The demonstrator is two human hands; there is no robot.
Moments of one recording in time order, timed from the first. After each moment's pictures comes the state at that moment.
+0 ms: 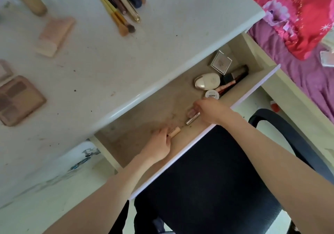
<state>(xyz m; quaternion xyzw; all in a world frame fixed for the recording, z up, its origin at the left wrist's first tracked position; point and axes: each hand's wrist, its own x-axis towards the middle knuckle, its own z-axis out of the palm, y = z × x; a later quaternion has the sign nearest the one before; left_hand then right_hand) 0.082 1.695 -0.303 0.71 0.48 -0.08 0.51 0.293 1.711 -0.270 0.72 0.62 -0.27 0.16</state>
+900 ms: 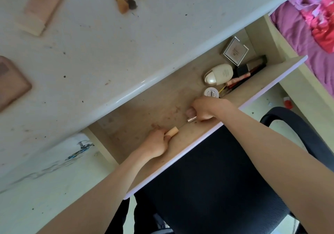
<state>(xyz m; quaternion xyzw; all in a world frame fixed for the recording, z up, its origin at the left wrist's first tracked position) 0.078 1.698 -0.339 0.67 0.50 -0.14 0.53 0.273 1.743 -0.296 0.62 0.59 -0.39 0.35</state>
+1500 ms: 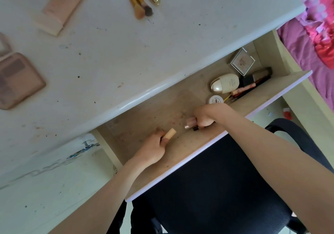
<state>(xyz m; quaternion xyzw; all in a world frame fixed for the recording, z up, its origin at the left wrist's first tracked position) 0.058 1.697 -0.327 0.65 0.54 -0.06 0.54 0.252 1.755 -0.279 0.55 0.58 -0.43 0.41</state>
